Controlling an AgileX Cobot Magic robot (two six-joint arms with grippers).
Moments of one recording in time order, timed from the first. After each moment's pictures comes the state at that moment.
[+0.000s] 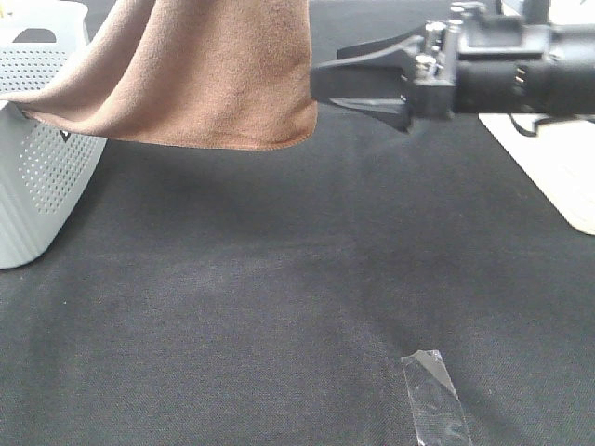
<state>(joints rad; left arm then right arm) -0.86 1.62 -1.95 0.38 0.92 0.36 0.21 1.59 -0.84 1.73 0.95 -1.98</state>
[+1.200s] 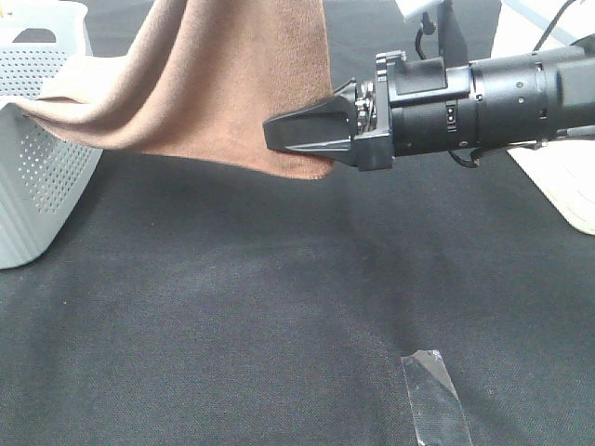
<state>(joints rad) -0.86 1.62 -1.95 0.43 0.89 0.30 0.34 1.68 -0.87 1.64 0.97 -1.93</state>
